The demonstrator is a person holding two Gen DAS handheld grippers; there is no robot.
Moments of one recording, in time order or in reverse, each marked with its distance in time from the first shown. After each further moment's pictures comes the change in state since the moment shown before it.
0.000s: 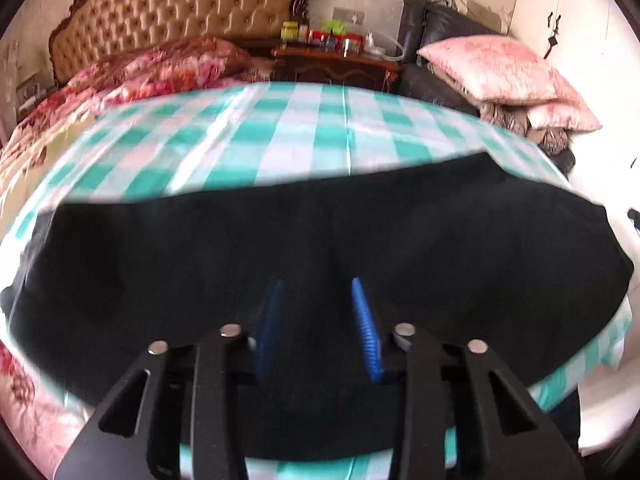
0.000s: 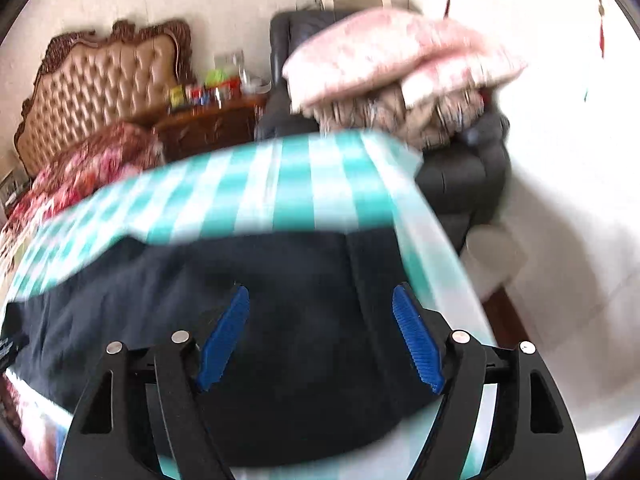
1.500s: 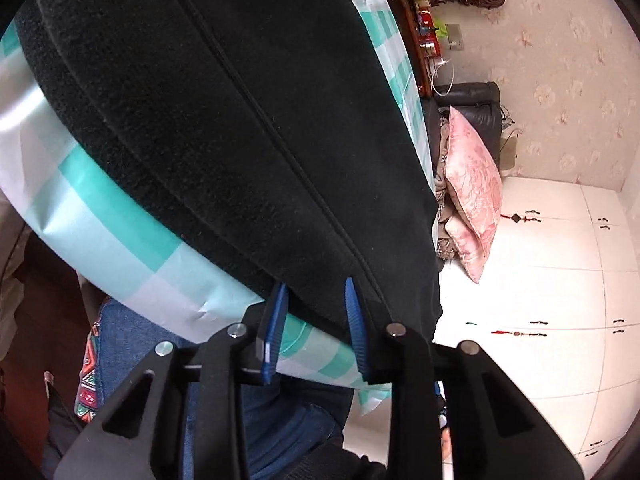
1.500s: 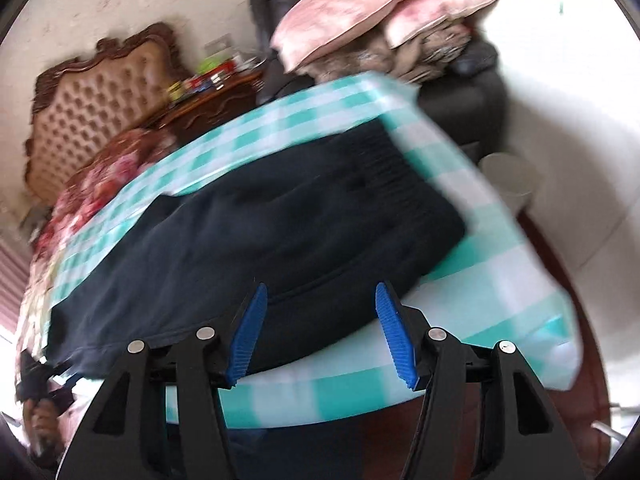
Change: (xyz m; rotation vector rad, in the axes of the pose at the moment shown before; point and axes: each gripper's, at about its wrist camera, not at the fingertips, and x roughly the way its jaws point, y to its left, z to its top) left arm 0.008 0.117 -0.093 -0.910 0.332 -0.600; right arm -0.043 -0.004 -0.087 0.189 0.173 0.145
